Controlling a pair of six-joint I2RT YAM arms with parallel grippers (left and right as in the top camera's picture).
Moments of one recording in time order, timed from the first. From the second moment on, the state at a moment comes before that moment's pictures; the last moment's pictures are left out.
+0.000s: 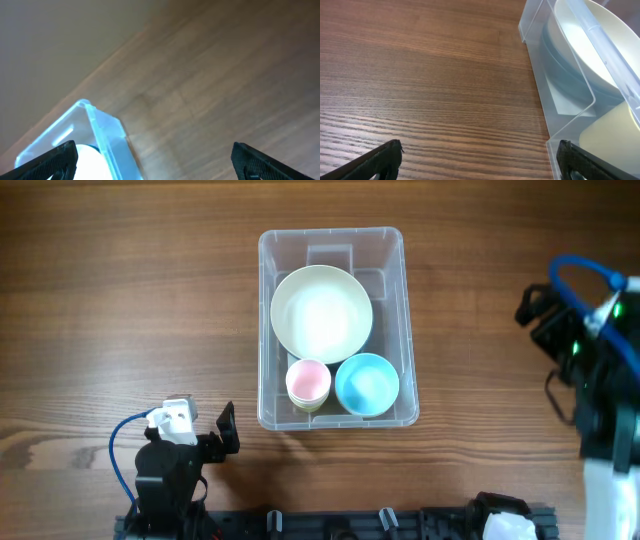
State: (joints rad) left arm -0.06 0.02 0.16 -0.65 0.04 -0.22; right arm -0.19 0.96 1.18 -0.88 -0.02 0.55
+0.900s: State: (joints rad) left arm -0.06 0.02 0.16 -0.65 0.04 -0.22; right arm -0.18 0.02 0.14 -0.43 -0.33 0.17
